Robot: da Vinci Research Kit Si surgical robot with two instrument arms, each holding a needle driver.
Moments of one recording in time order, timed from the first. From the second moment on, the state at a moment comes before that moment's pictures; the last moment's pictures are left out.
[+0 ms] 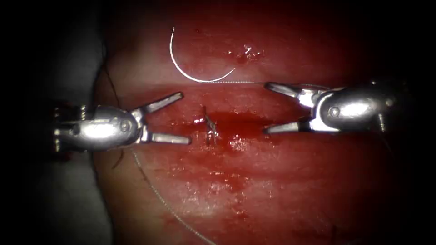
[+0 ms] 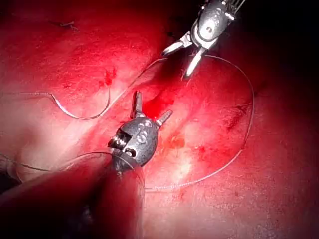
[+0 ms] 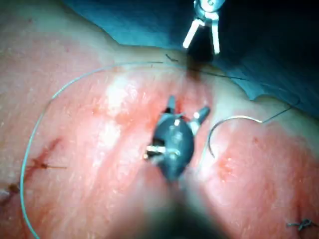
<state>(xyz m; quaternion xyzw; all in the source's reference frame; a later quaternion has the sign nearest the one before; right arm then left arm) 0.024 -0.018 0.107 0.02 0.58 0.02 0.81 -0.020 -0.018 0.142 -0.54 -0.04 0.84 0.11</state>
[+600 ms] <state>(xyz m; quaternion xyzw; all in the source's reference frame) 0.023 -0.020 0.106 0.02 0.58 0.02 0.82 -0.020 -0.019 0.143 -0.55 -0.06 0.83 0.11</state>
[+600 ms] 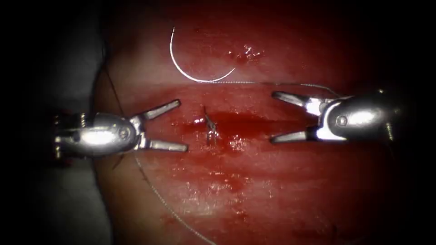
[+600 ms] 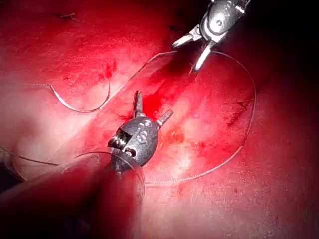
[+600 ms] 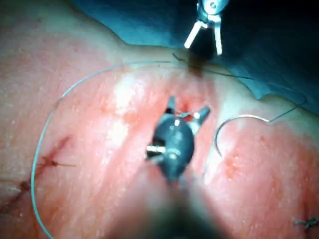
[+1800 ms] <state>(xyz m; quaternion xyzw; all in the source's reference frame) 0.022 -0.021 0.105 0.08 0.59 0.08 0.80 -0.020 -0.019 0.143 -0.55 -0.06 0.83 0.11</state>
